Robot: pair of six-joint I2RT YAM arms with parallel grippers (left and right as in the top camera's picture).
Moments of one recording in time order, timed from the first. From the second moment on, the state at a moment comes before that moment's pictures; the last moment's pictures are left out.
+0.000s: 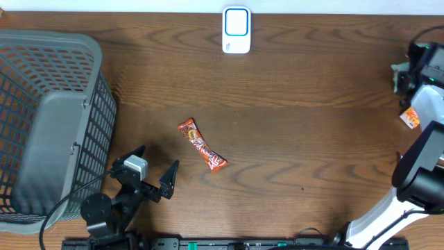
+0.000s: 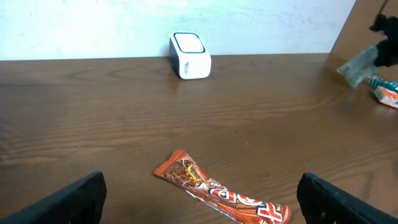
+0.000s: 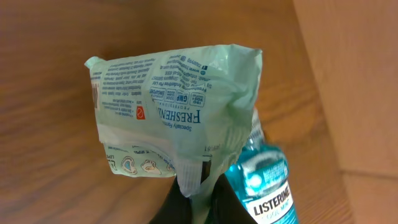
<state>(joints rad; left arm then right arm) 0.22 0.02 0.09 -0.29 0.71 -0.02 -0.44 2.00 1.41 -0.22 0.27 -0.41</state>
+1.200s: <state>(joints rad) 0.21 0.02 0.09 -0.29 0.71 -0.02 -0.37 1.76 1.41 -0.14 -0.69 0.42</state>
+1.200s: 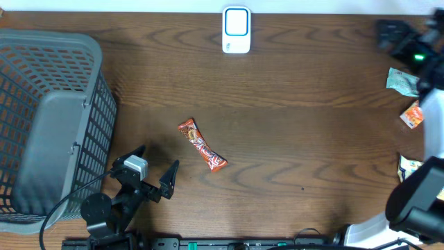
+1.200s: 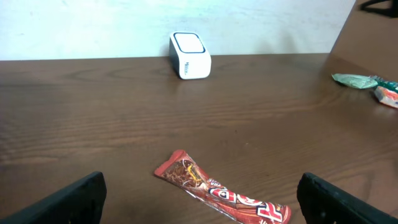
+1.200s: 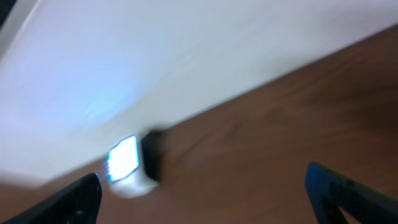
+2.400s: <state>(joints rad) 0.22 0.02 0.09 -0.29 0.71 -0.02 0.82 1.98 1.41 -0.59 -0.16 -0.13</state>
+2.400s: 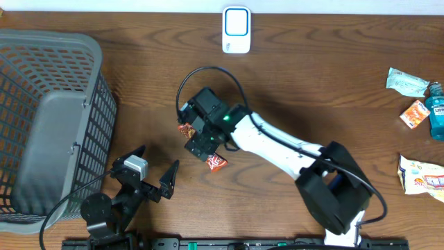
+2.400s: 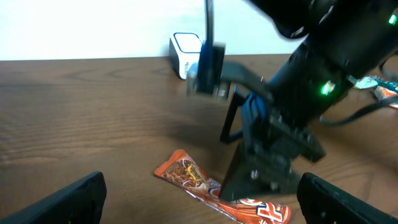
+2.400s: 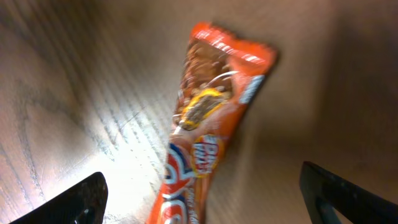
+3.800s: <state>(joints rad) 0.22 0.02 0.09 -0.29 0.71 -0.02 0.57 2.08 1.59 -0.97 -1.03 -0.16</state>
